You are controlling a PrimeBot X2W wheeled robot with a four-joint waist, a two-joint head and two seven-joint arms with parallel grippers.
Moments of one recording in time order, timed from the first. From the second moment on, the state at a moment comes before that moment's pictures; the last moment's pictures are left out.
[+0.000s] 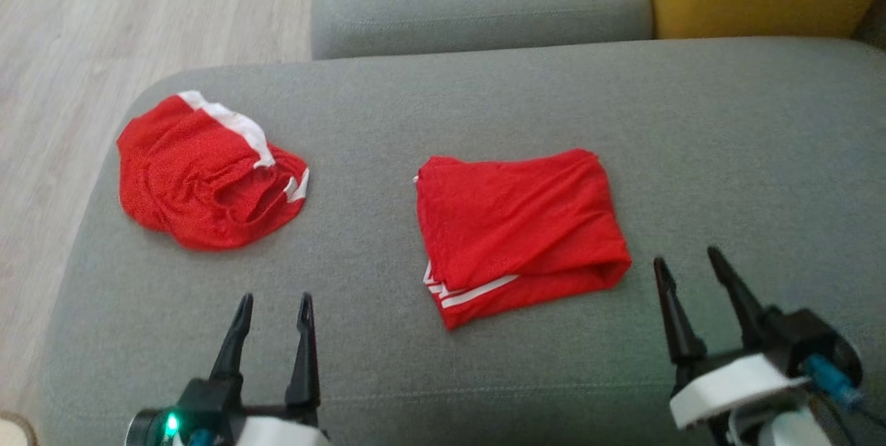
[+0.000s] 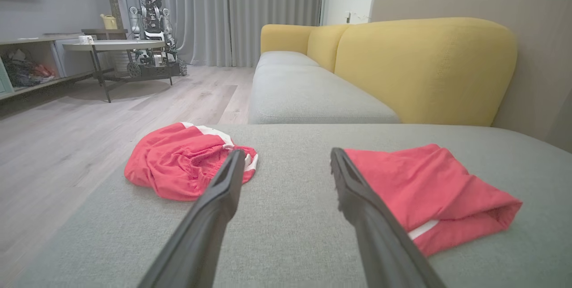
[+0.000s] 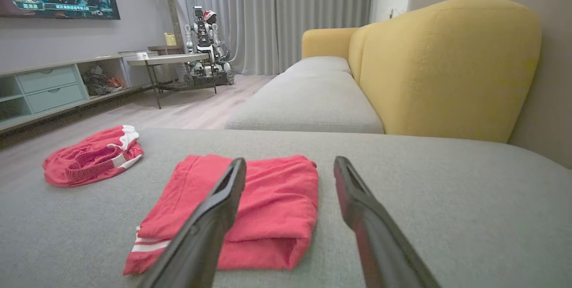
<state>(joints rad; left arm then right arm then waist) 0.19 0.06 -0.26 -0.03 -0.12 0.13 -0.25 0.03 -0.07 0.00 0.16 0.12 0.13 -0.25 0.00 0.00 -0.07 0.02</state>
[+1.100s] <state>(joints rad) 0.25 0.06 -0.24 0.00 -0.05 0.10 -0.25 0.10 -0.05 0.01 0.17 0.11 0.13 -0.25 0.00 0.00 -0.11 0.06</state>
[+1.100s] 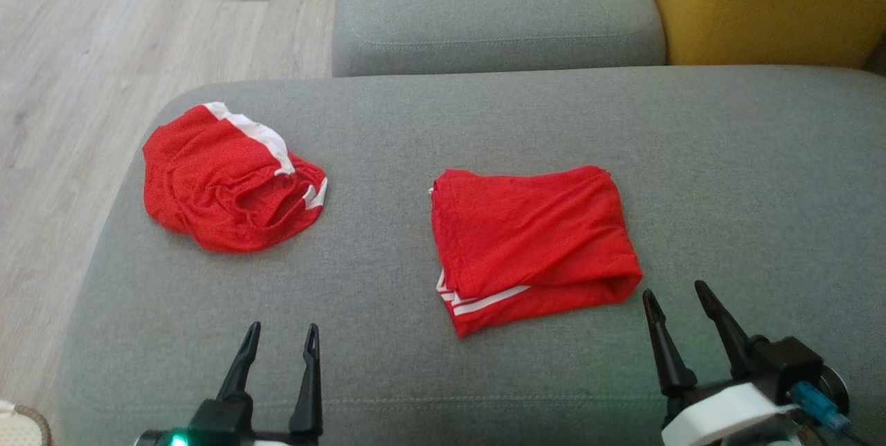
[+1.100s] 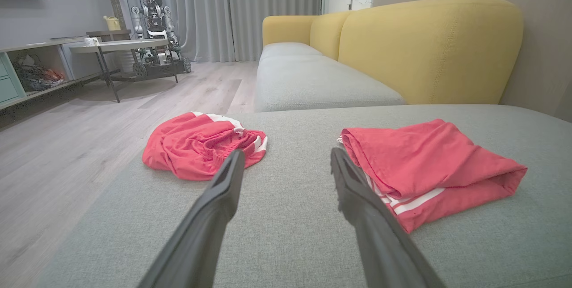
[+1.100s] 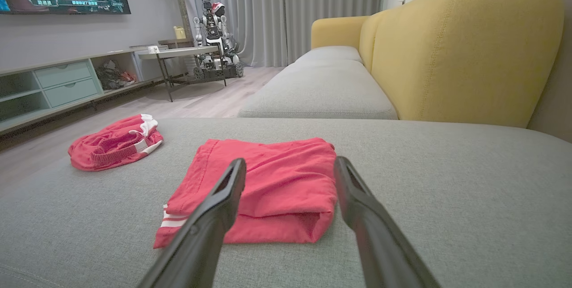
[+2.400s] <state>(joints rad) 0.00 0.06 -0.41 0.00 -0.05 0.09 -0.25 -0.65 -0.22 -0.01 1.03 0.21 0.13 -0.22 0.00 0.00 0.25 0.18</state>
